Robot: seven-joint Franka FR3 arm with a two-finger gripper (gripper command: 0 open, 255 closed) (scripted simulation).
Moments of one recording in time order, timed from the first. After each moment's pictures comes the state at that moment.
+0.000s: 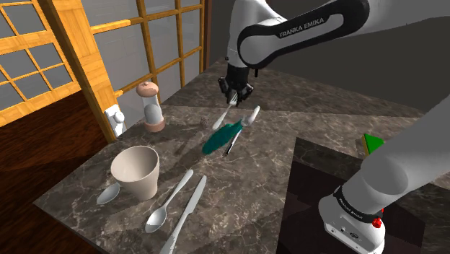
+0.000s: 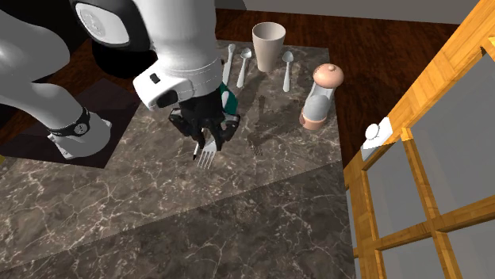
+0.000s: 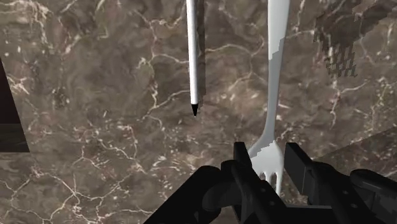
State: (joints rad) arm -0.29 -0.07 0.52 -2.17 -0.03 2.14 1.39
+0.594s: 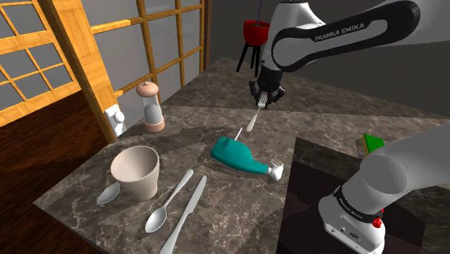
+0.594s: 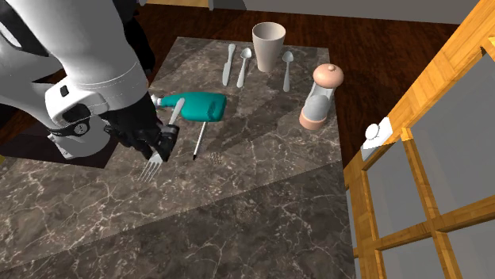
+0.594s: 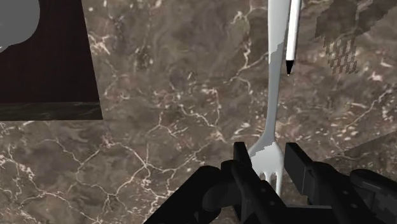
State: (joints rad) arm -0.32 -0.37 0.38 -2.46 0.09 2.15 1.15
